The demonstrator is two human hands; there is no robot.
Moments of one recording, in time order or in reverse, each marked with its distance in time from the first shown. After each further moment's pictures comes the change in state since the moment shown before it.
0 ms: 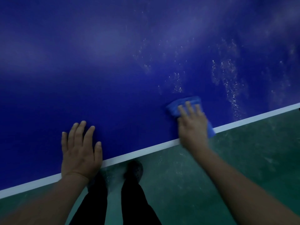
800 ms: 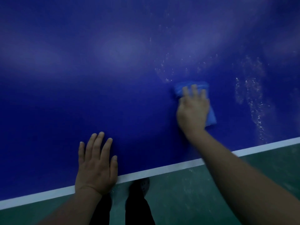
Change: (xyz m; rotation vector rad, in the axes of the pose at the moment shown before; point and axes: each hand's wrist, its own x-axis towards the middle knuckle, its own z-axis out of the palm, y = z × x) left_hand 0.000 -0.006 0.004 0.027 -0.017 0.030; right_hand 0.107 -0.081 0.007 0.016 0.059 0.127
